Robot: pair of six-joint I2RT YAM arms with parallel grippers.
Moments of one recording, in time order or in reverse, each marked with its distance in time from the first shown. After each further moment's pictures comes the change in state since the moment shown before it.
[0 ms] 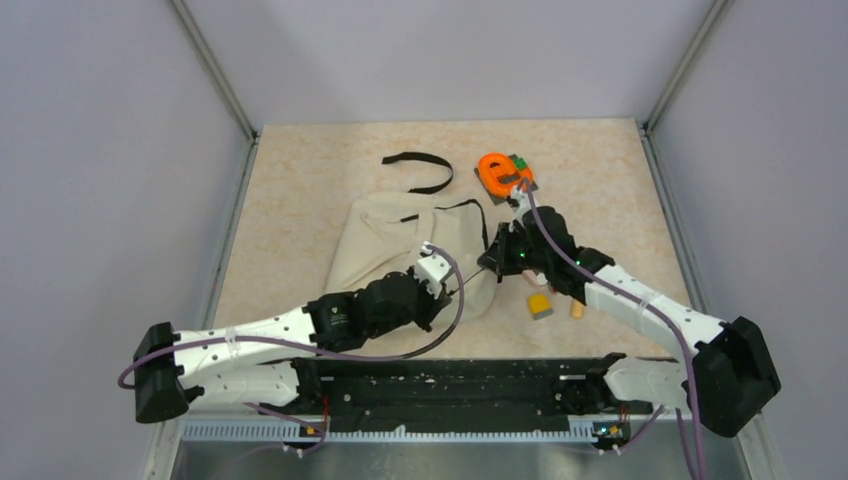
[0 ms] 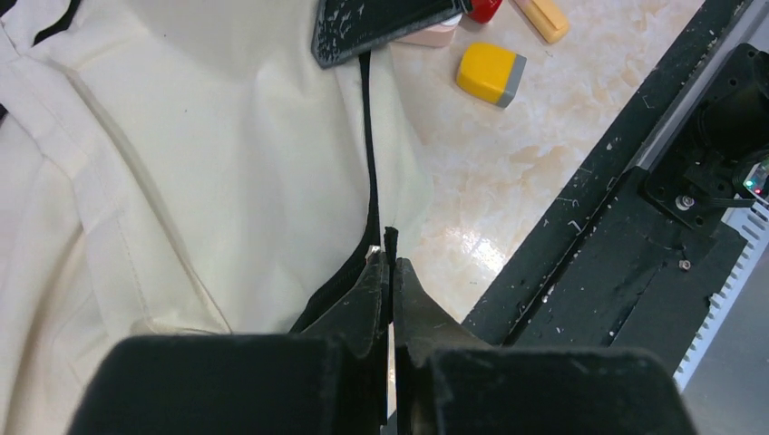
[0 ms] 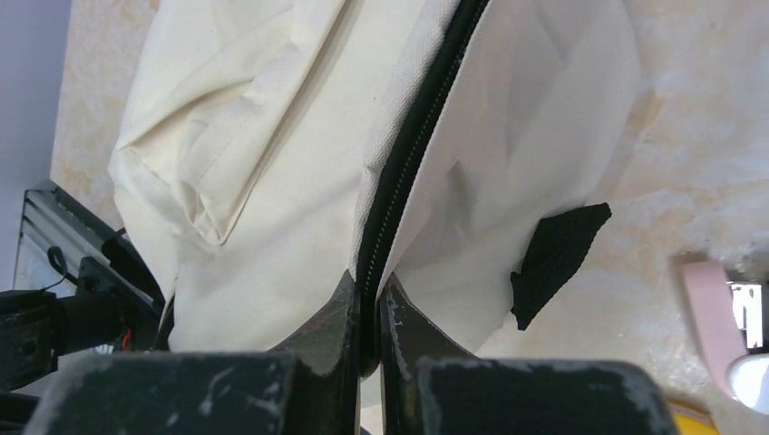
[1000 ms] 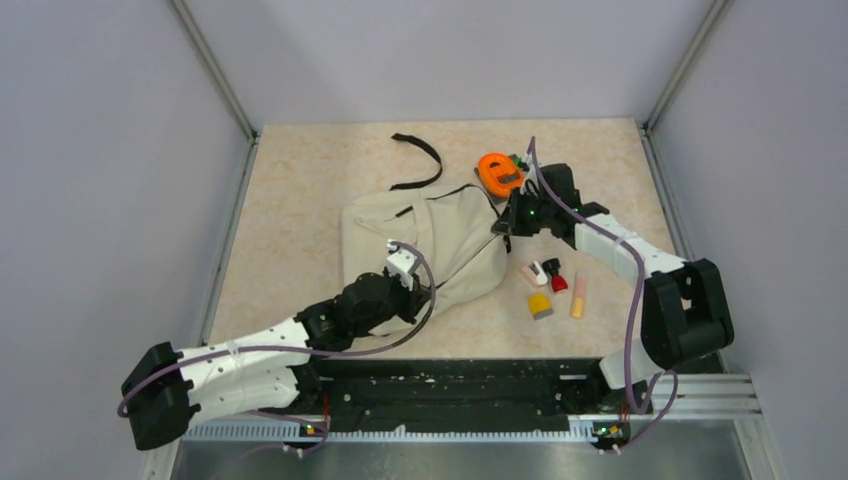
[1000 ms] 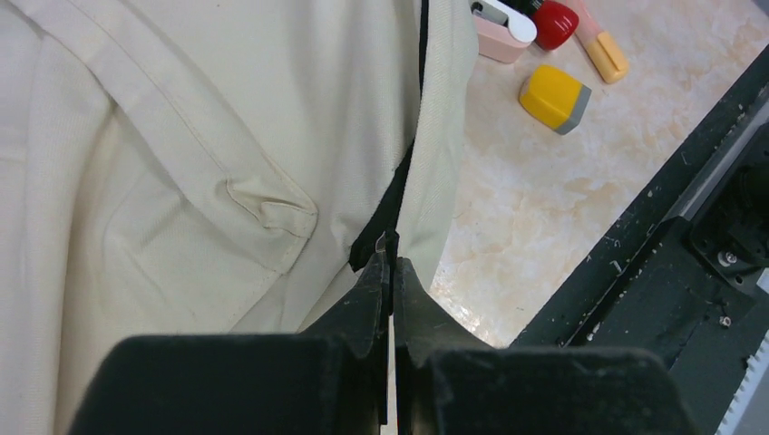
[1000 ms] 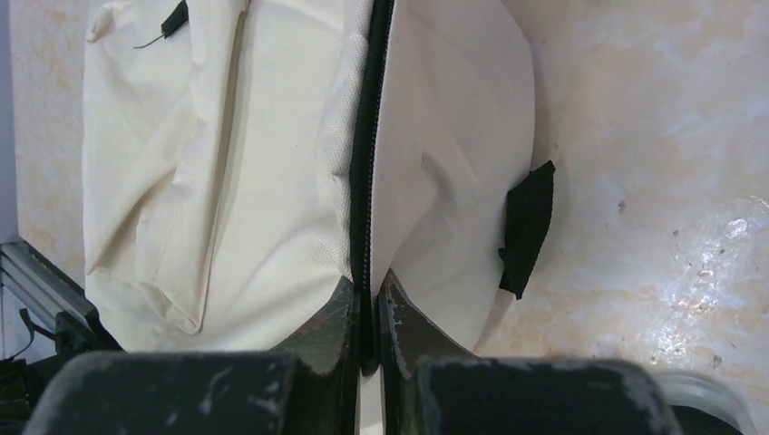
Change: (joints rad) left arm 0.195 -0.078 -0.267 0.262 0.108 -0.071; right arm -0.300 0.330 0.244 -0.039 -0.209 -0.156
